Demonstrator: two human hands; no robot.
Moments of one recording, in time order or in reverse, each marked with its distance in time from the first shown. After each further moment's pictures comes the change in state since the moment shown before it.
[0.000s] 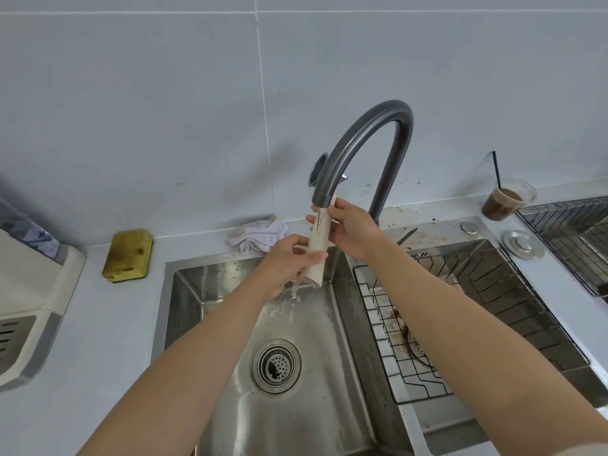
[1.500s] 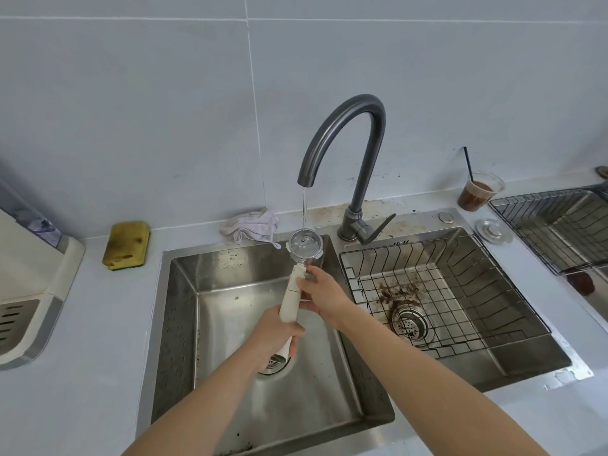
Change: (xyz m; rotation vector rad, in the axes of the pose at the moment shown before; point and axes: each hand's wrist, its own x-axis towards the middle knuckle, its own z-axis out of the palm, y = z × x) left_hand -0.085 -0.092 0.022 0.115 0.064 -0.189; right_hand -0.076 0.110 -0.003 -0.315 0.092 0.168
